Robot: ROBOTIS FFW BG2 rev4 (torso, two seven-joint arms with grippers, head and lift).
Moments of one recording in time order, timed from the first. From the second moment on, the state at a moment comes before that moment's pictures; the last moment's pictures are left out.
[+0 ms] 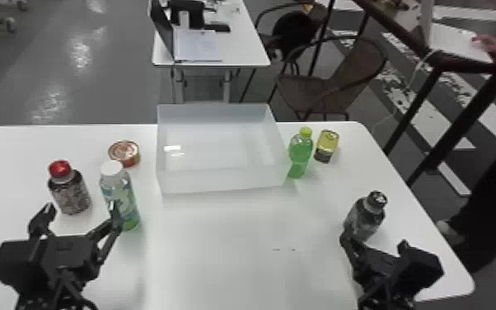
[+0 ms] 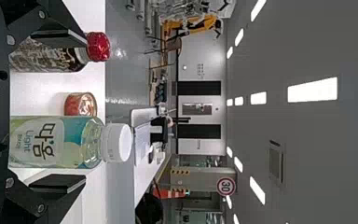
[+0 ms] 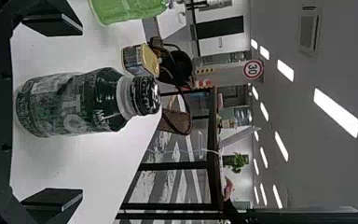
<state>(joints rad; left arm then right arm) 0.39 0.02 -0.05 -1.79 -0.02 -0.23 0.11 0.34 -0.13 0.01 -1.54 -0.25 -0.35 -0.33</state>
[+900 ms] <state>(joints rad) 0.40 0.00 -0.03 -1.79 -0.01 -0.24 0.09 0.14 -0.15 -0.04 -1.30 -0.20 -0.38 -0.26</state>
